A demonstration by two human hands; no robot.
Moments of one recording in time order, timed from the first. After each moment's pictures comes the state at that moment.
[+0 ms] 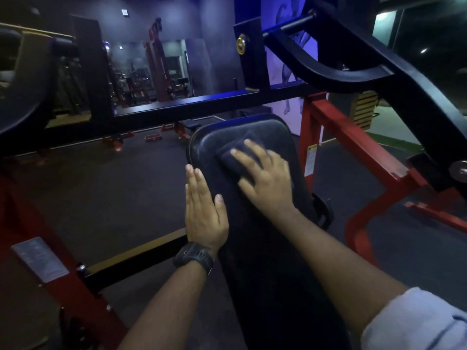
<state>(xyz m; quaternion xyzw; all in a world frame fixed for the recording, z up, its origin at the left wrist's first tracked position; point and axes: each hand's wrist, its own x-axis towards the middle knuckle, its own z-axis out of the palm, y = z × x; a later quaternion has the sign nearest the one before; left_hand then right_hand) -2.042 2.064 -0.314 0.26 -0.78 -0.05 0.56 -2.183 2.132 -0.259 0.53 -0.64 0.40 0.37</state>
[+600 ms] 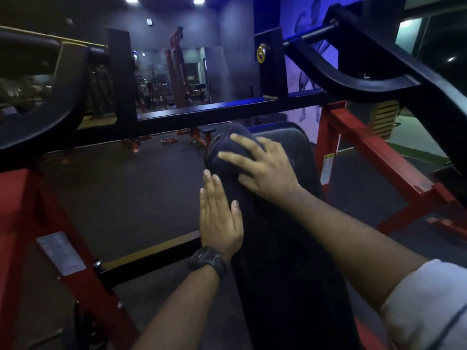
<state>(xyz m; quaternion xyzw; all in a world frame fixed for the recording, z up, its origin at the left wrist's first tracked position) -2.041 2.066 -0.312 0.27 -0.79 -0.02 0.55 -2.185 2.107 -0.213 0.64 -0.55 0.30 0.44</state>
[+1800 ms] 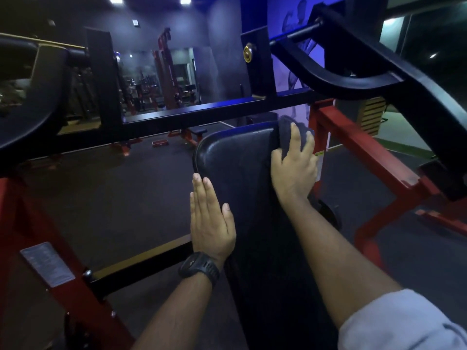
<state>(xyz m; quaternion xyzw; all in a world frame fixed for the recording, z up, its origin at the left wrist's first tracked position) -2.042 2.070 -0.313 0.27 -0.79 0.00 0.55 -2.209 2.120 -0.223 0.26 -0.81 0.45 0.26</state>
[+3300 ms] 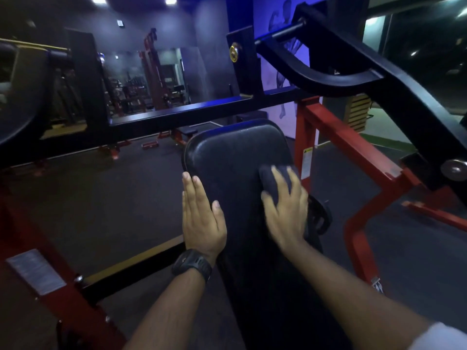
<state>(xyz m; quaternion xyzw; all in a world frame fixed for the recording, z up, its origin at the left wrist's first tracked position) -2.044 2.067 -0.314 0.26 -0.78 -0.03 0.57 -2.186 2.170 -0.307 0.38 -0.76 0.49 0.22</state>
